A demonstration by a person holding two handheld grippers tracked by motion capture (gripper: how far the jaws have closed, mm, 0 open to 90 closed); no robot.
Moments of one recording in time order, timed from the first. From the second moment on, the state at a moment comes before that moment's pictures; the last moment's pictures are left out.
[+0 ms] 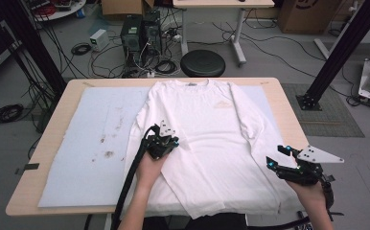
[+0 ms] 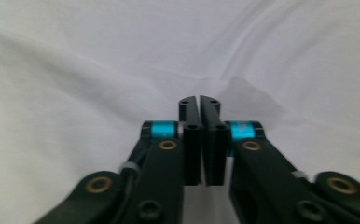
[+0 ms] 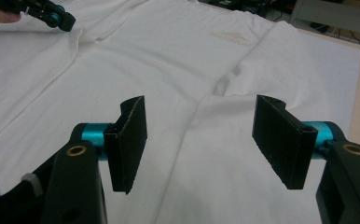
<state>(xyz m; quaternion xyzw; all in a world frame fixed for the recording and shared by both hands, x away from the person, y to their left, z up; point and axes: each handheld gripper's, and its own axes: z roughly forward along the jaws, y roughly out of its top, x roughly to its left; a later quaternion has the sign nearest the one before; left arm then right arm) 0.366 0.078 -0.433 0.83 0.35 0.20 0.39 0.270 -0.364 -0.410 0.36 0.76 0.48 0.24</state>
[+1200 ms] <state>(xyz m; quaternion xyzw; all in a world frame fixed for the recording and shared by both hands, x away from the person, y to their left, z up) 0.376 0.102 -0.447 0.84 0.34 0.21 0.37 0.268 -0.368 -0.411 0.38 0.76 0.47 0.25</state>
